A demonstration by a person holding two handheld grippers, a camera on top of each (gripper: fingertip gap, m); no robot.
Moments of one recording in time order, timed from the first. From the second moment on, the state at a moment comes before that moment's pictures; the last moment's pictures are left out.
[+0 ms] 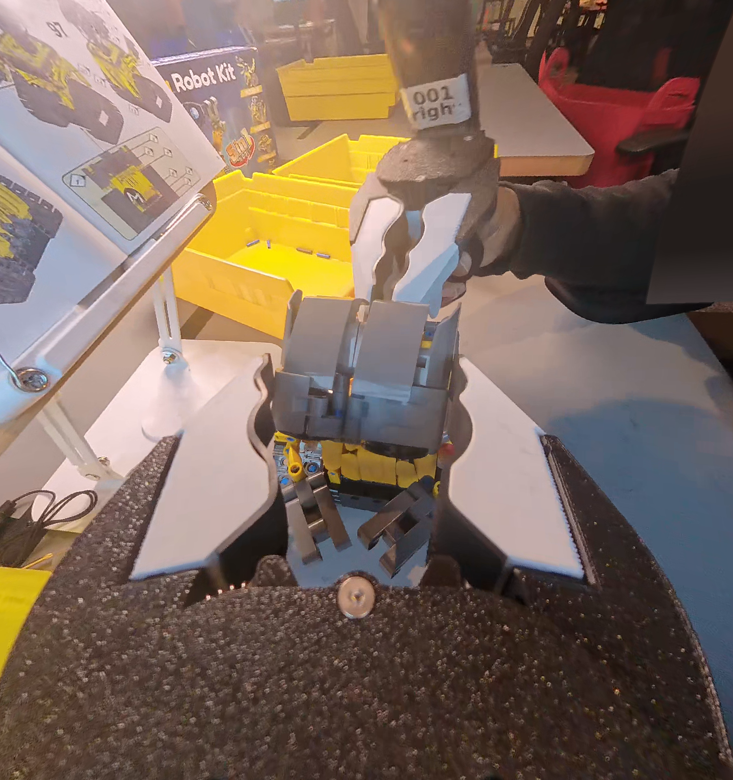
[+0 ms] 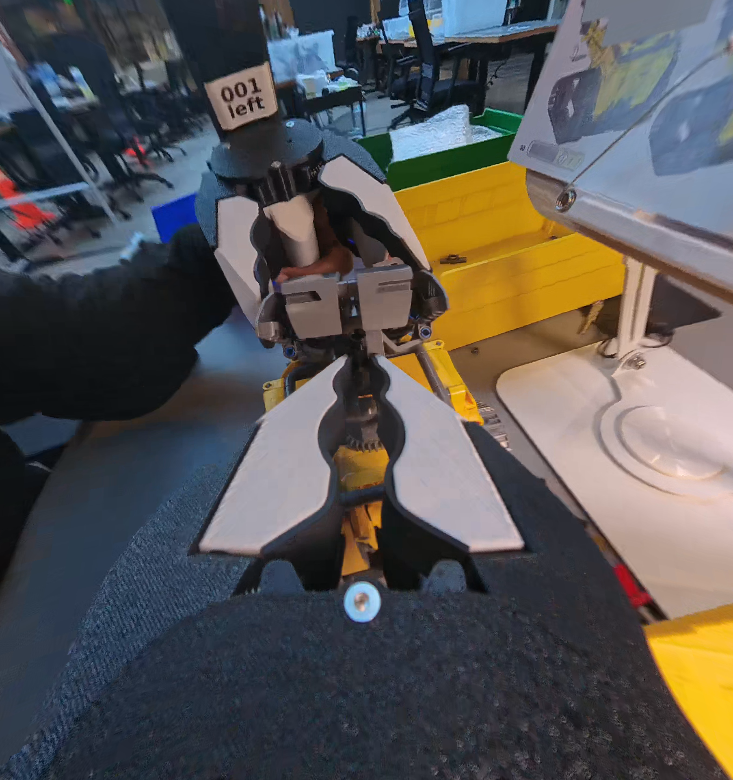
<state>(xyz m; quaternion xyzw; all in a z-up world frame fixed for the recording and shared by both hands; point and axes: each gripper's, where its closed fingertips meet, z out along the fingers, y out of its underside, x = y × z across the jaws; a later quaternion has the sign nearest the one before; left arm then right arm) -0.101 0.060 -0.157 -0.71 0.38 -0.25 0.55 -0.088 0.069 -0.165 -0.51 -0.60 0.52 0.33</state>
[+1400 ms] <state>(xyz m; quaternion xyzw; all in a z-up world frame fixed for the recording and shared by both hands) -0.102 0.062 -0.158 -0.71 0.38 -0.21 0.55 -0.080 0.071 -0.163 -0.51 -0.52 0.65 0.21</state>
